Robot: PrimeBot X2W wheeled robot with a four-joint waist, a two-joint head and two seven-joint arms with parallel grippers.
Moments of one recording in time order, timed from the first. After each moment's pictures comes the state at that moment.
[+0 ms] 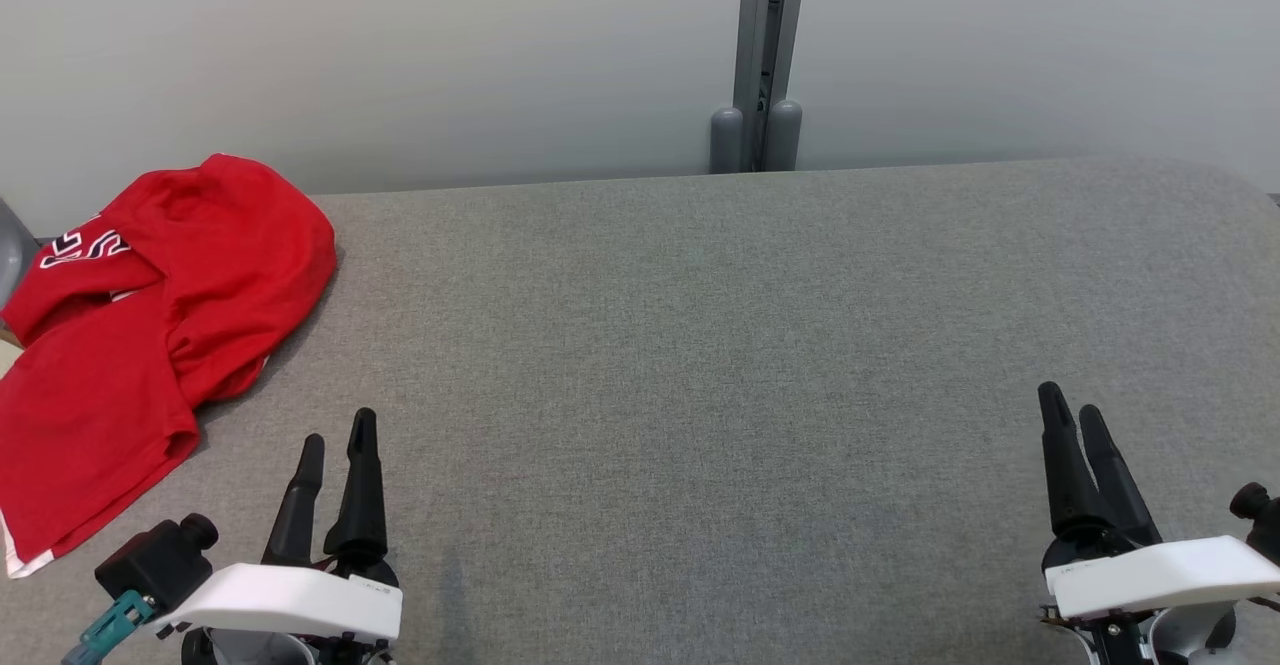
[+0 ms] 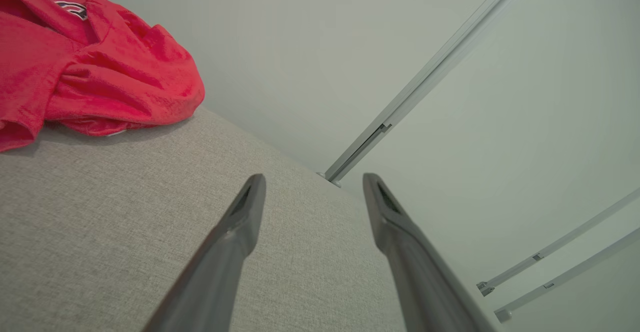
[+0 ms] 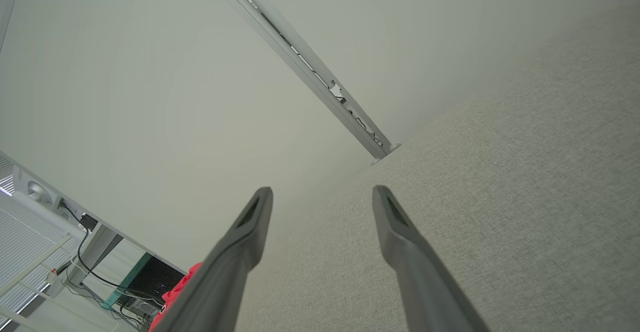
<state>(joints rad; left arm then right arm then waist) 0.00 0.04 -0.04 0.11 -0.79 -0.02 -0.09 -0.04 -0.03 0.00 0.11 0.84 0.13 -0.09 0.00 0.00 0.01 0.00</state>
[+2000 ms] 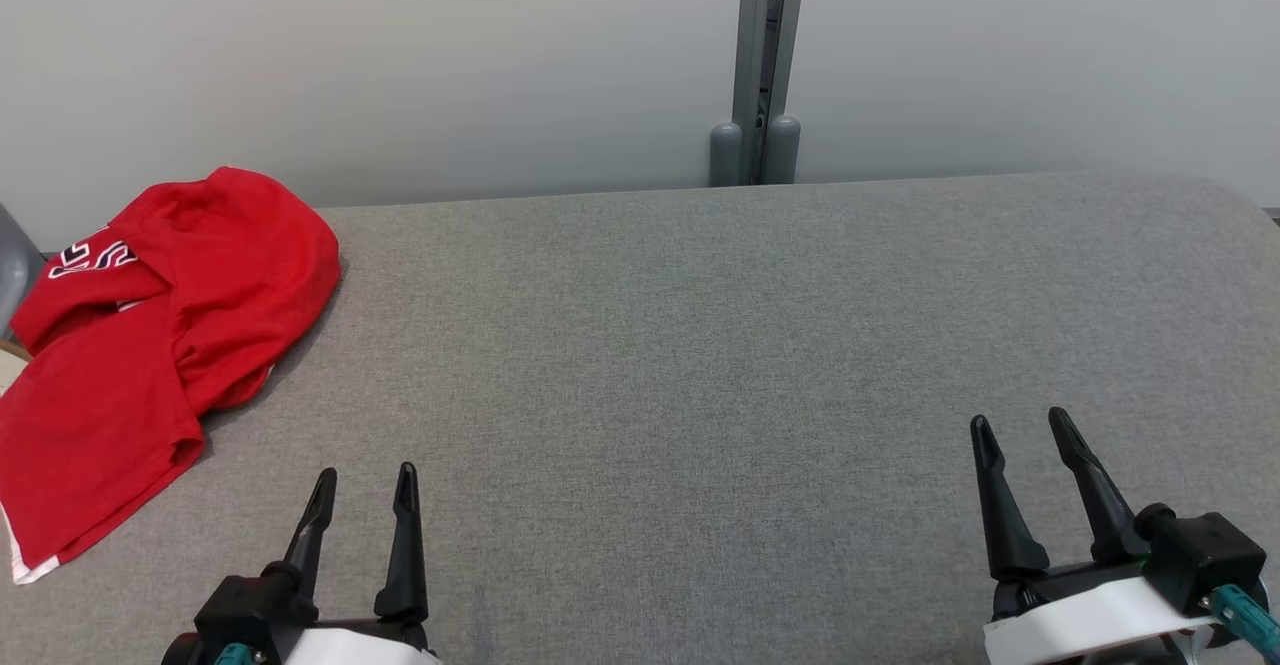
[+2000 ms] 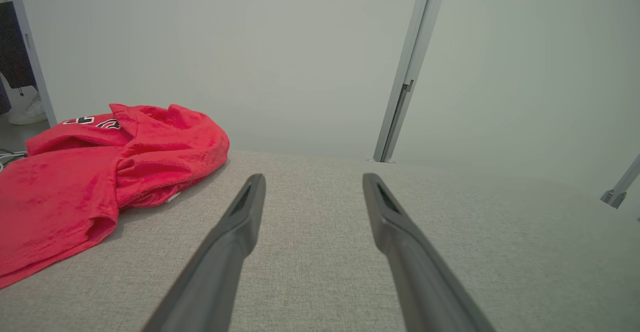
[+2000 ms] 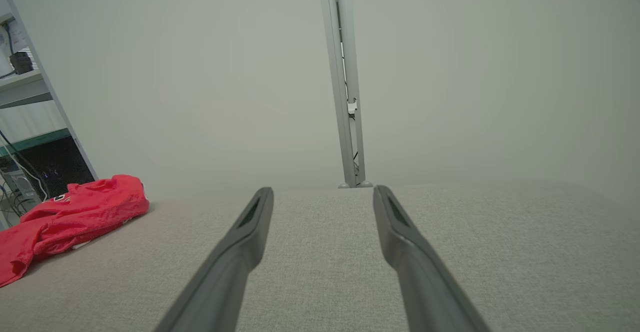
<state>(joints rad) 0.07 0.05 -0.10 0.13 -0.28 0.05 -0.24 0.00 -0.04 0.07 0.11 0.23 0.13 -0.23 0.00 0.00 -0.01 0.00</state>
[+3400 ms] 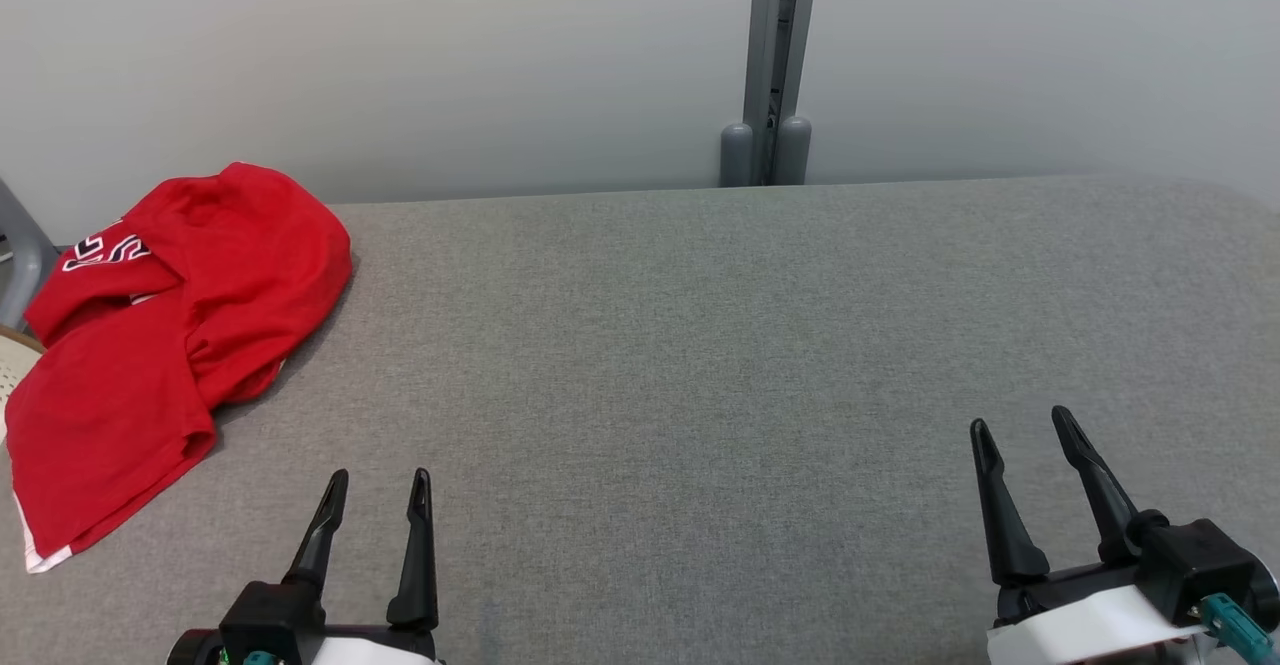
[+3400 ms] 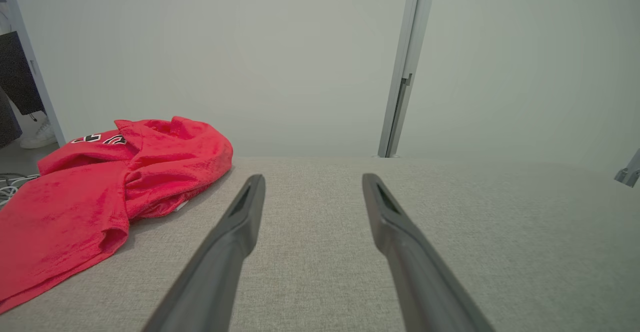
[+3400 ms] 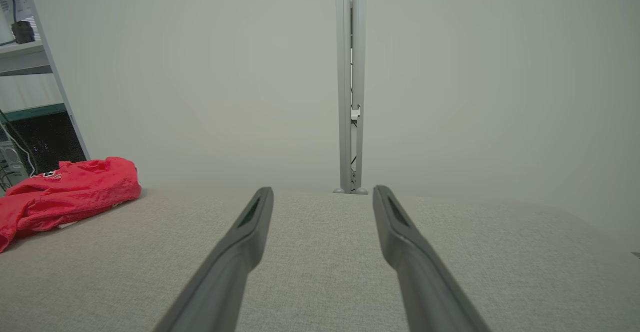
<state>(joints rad) 0.08 0.05 -0.11 0.14 -0.19 0.05 -0.26 0.00 -0.05 0.06 0.11 0.13 0.13 -0.26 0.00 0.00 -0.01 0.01</state>
